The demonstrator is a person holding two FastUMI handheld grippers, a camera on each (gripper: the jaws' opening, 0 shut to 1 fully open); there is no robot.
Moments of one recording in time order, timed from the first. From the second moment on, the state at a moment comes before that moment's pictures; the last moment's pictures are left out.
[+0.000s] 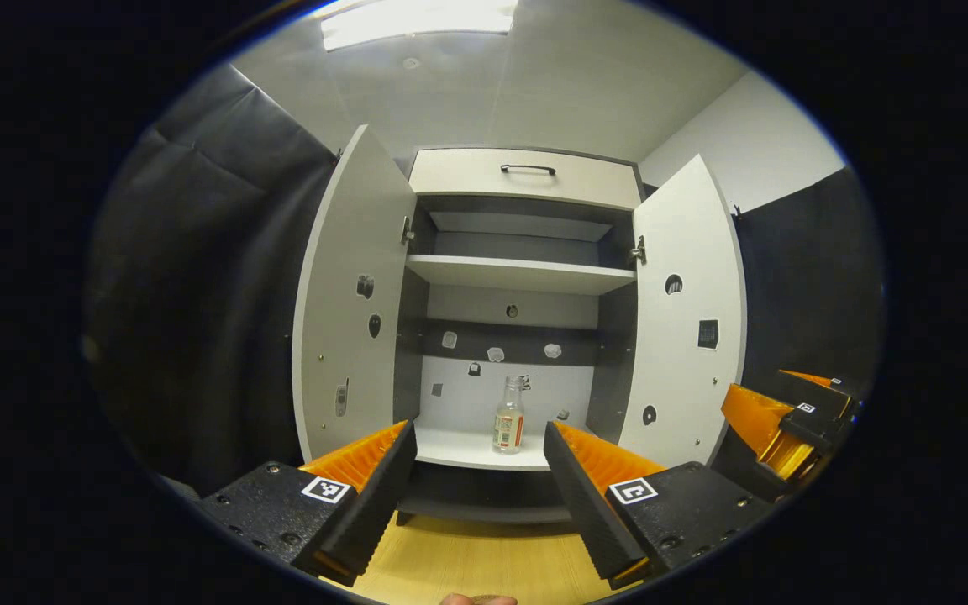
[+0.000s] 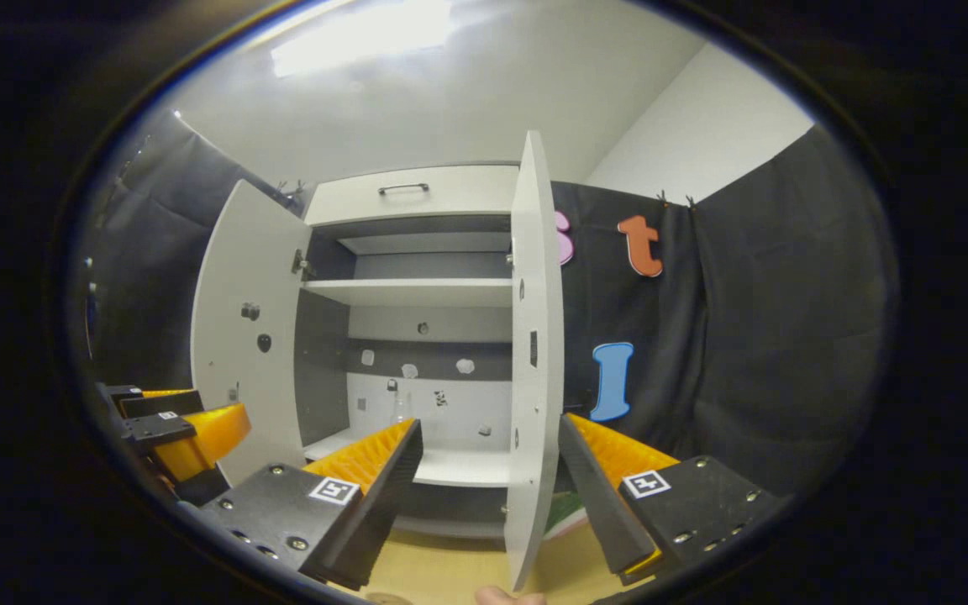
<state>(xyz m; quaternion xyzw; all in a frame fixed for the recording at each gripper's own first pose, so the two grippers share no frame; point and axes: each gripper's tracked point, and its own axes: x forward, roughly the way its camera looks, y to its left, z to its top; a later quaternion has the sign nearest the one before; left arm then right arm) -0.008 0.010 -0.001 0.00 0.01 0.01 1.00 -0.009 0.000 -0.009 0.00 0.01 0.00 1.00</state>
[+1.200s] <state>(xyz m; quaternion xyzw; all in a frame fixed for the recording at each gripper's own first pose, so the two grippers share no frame) 0.023 0.045 -0.018 -0.01 0.02 0.01 1.00 0.018 0.042 -0.022 0.01 0.03 0.01 1.00</state>
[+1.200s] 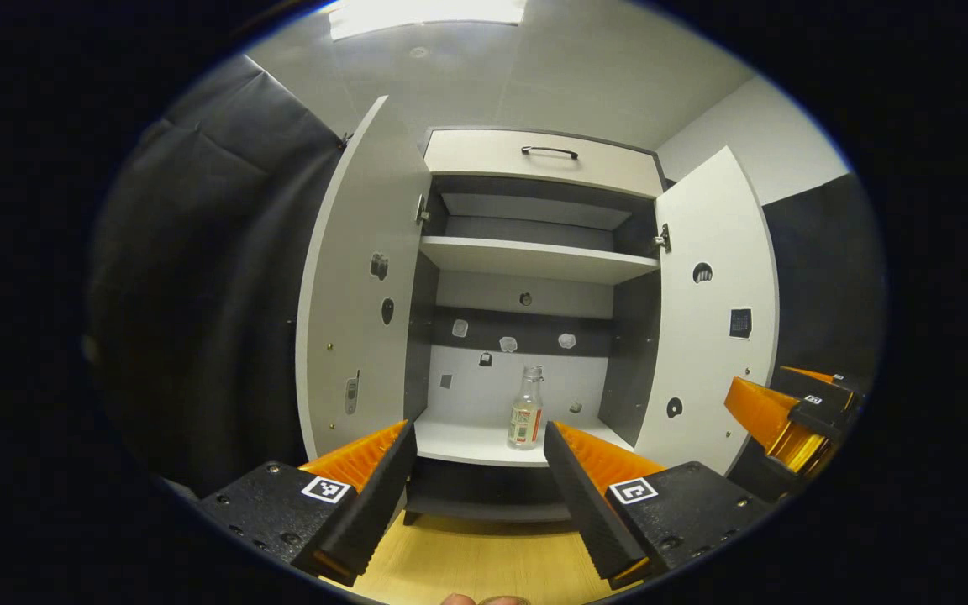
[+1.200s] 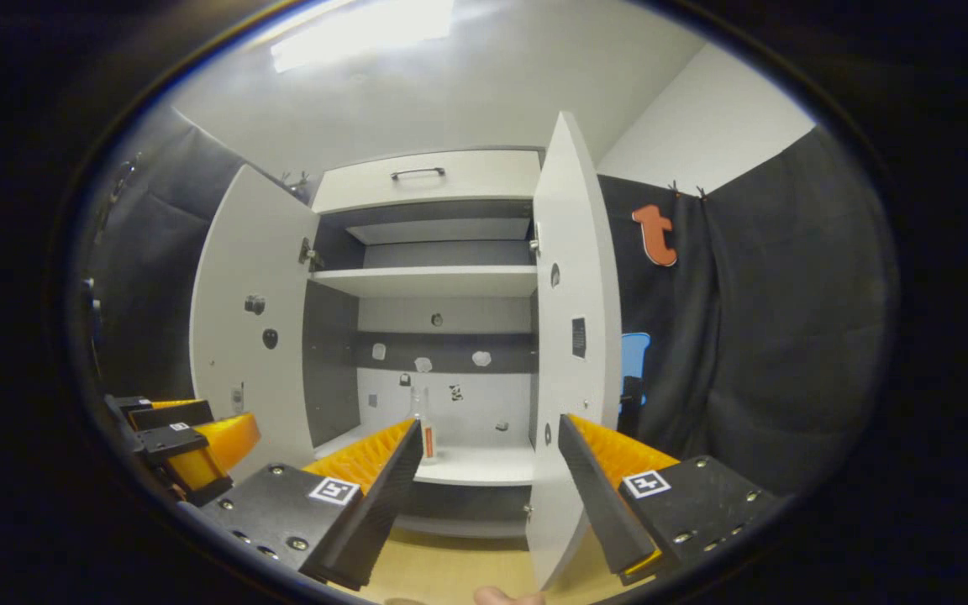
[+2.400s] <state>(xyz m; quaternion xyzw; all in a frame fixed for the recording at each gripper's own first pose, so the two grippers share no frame) 0.347 -0.026 -0.105 0.04 0.08 -0.08 0.99 0.006 -0.066 0.015 -0.02 0.00 -0.16 0.99</state>
